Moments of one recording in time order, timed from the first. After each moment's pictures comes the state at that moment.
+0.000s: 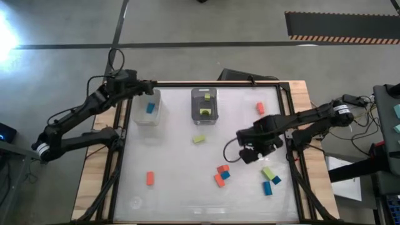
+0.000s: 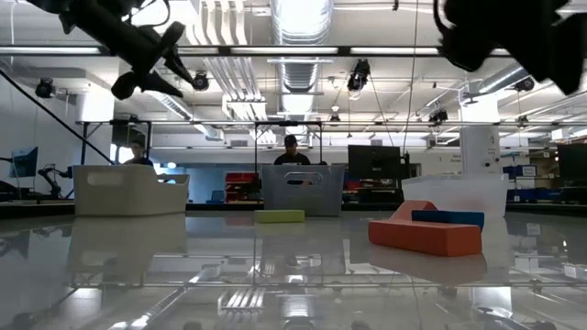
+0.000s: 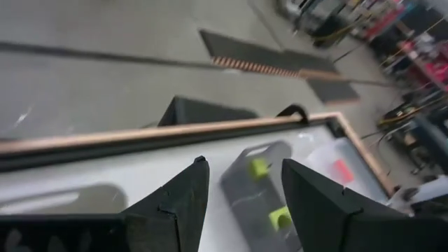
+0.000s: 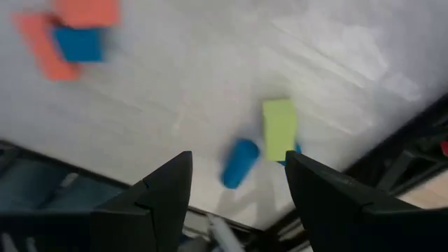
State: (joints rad) left arm 0.79 0.81 0.78 -0.34 -0.01 -0.60; right arm 0.17 1.45 1.19 -1.27 -0.37 1.26
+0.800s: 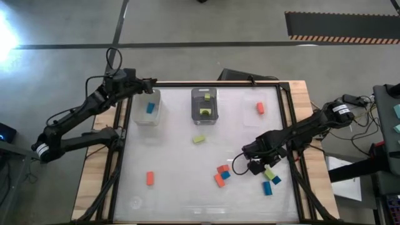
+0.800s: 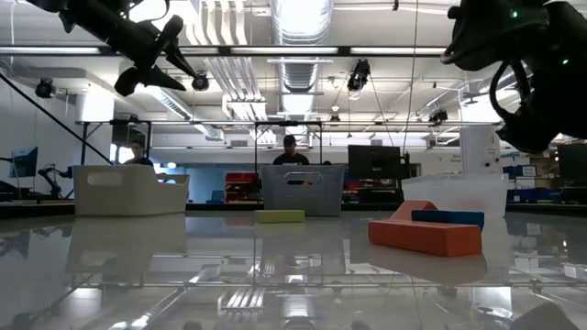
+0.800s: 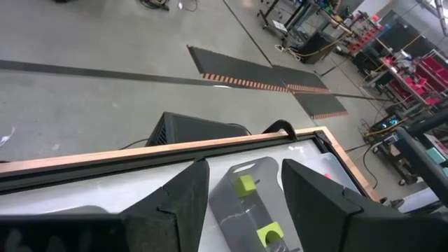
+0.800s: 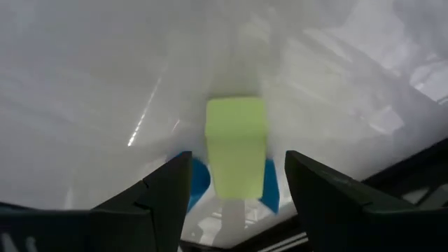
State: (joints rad) left arm 0.78 0.80 0.78 -0.28 0.00 -0.60; right arm 0.28 1.45 0.76 -0.92 -0.49 1.31
